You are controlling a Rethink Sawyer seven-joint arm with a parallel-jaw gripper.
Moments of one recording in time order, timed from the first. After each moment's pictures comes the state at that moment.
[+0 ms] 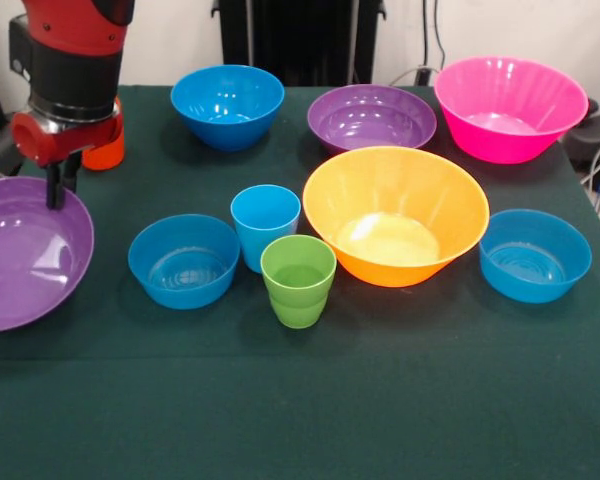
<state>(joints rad) -0.88 -0.57 0.57 1.56 -1.08 0.69 1.05</state>
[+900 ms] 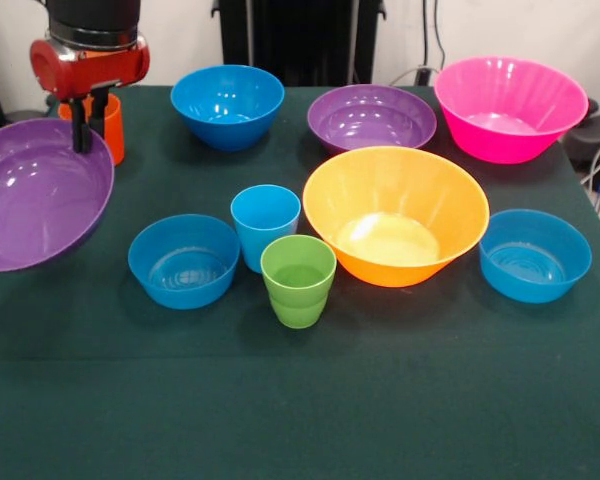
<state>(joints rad) -0.88 -0.73 0.57 1.68 -0.87 0.69 1.05</state>
